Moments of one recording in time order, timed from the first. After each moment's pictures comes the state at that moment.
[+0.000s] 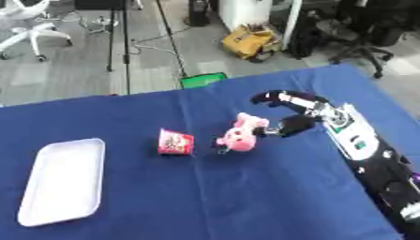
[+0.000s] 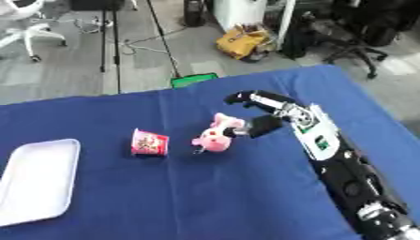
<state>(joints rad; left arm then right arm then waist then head) -0.21 0.15 0.11 -1.88 -0.02 -0.16 0.16 -0.71 -0.51 0.04 -1.13 0.40 -0.20 0.55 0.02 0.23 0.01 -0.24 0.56</state>
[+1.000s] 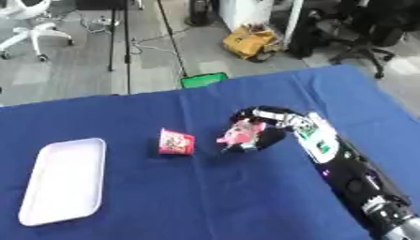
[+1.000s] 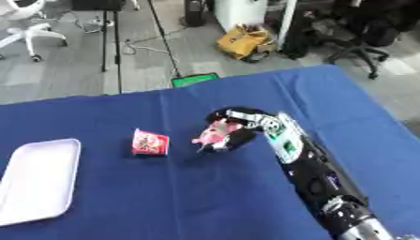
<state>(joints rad) -0.21 0.15 0.11 -1.88 -0.02 -0.16 0.15 -0.79 -0.43 0.07 -0.95 0.57 -0.24 0.56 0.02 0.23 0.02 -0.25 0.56</state>
